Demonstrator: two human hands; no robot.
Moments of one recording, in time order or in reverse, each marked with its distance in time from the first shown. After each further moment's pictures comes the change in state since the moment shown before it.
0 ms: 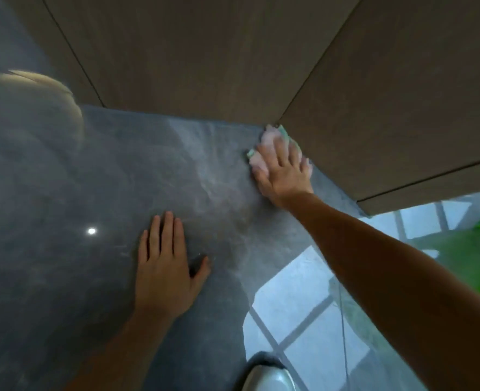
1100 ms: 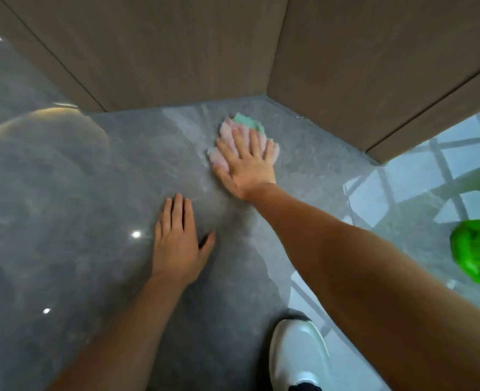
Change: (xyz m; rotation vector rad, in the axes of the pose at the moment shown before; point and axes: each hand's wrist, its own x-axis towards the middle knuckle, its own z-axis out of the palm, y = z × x) left_hand 0.001 -0.005 -0.025 0.030 -0.097 0.053; right_hand -0.039 -0.083 0.022 0.196 0.016 0.017
